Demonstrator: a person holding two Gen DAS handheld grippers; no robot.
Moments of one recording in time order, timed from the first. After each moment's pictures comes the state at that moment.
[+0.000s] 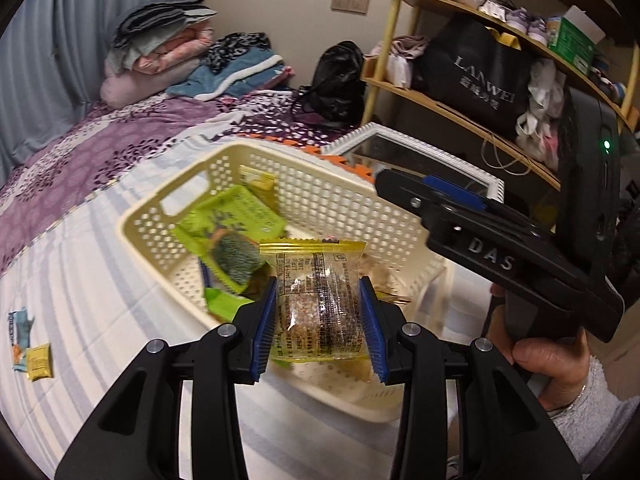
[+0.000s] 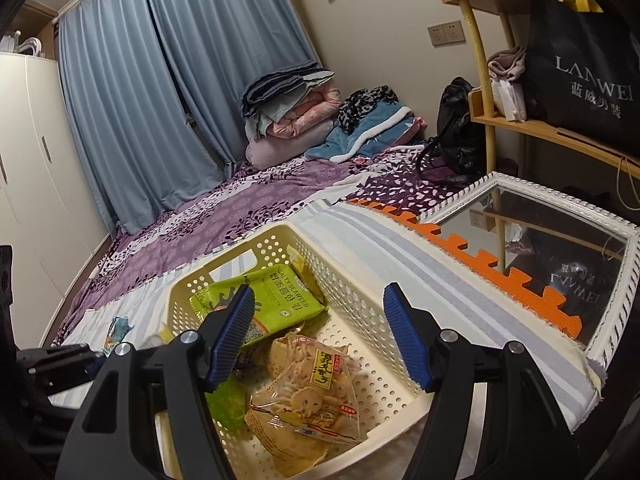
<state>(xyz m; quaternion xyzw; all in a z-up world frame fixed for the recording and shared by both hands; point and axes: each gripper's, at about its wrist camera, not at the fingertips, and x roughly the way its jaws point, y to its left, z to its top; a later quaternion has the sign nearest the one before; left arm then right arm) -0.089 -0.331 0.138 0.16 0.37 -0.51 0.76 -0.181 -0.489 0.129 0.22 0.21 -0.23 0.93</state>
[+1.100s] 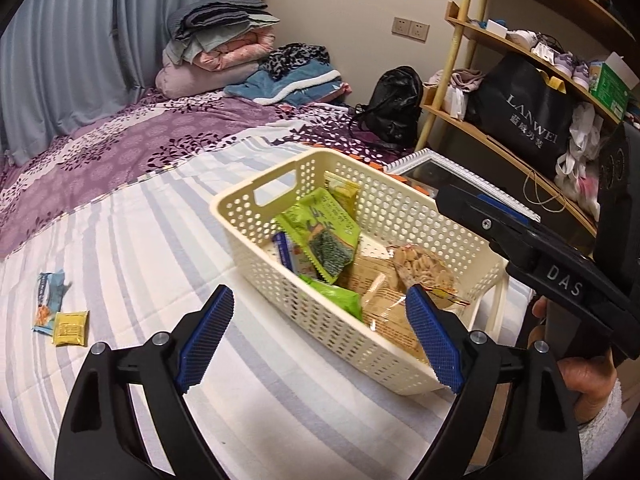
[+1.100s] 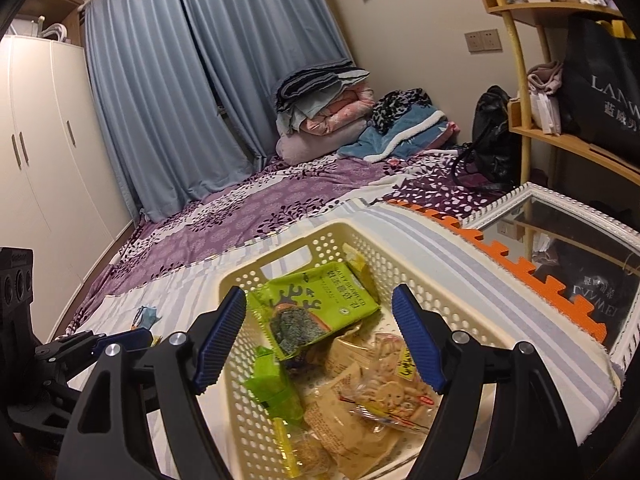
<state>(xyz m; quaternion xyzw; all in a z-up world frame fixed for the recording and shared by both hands) -0.045 -0.263 0.146 0.11 0.37 -0.43 0.82 -0.155 -0.441 0.147 0.19 0.22 -0.18 0.94</state>
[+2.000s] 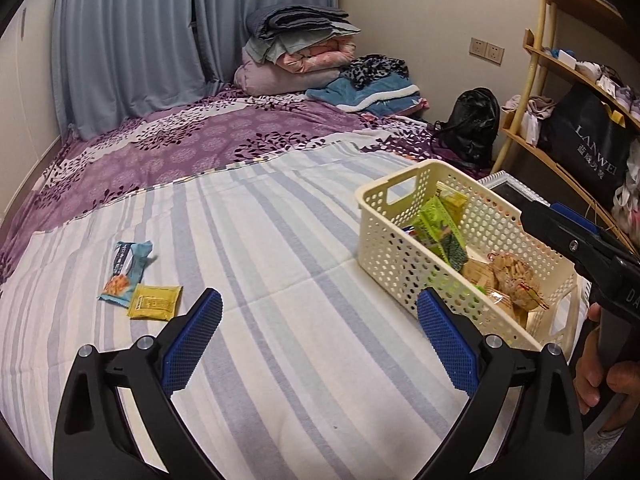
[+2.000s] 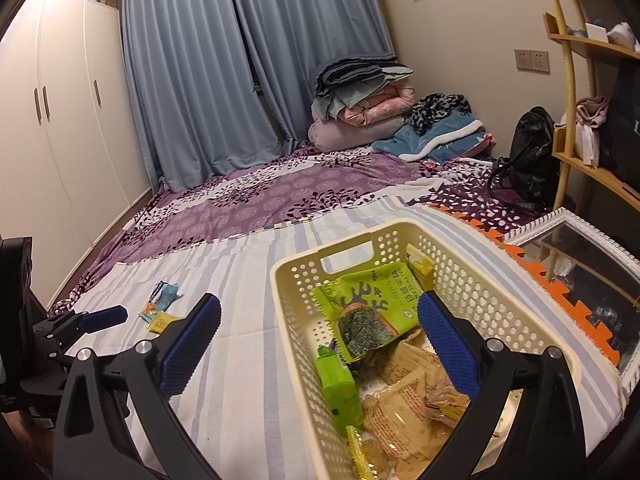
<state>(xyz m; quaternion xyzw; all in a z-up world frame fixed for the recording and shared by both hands) 0.000 -0.181 0.141 0.09 0.36 -0.32 0.87 -0.111 -0.384 0.159 0.14 0.25 -0.14 0.95</state>
